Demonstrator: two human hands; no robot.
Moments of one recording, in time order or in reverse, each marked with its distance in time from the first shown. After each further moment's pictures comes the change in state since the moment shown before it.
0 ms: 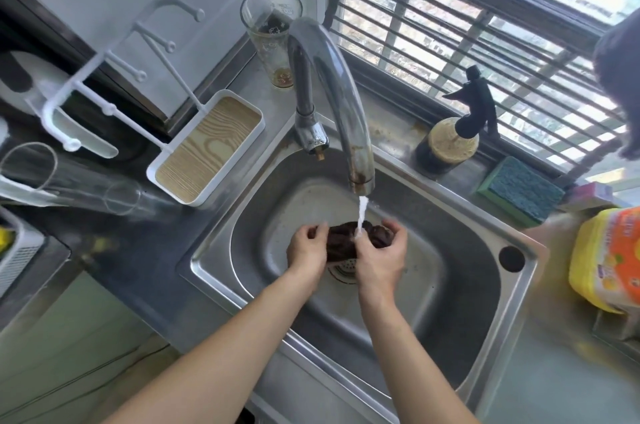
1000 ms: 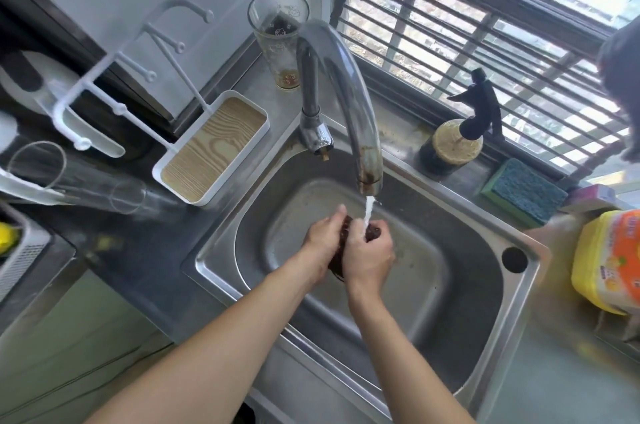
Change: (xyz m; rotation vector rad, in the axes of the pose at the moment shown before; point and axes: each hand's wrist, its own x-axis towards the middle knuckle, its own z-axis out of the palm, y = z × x) left_hand -0.015 0.040 0.005 -0.103 -0.238 -0.076; right_hand -0.018 -0.020 0.020 -0.154 0.052 -0.088
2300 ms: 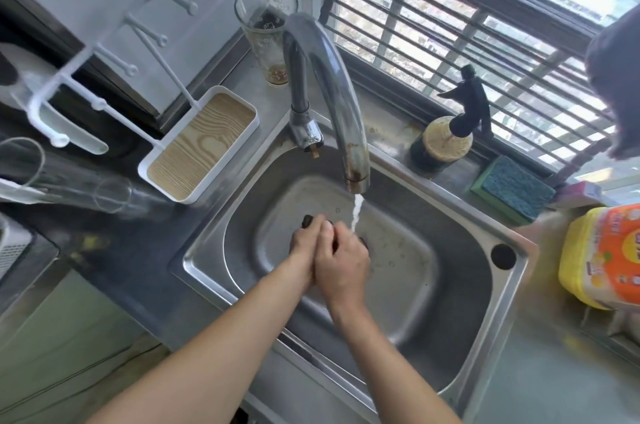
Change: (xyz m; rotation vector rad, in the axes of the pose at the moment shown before) left_hand -0.010 -0.002 0.002 -0.175 0.154 -0.112; right_hand -0.016 0.017 0.004 -0.252 -0.160 -0.421
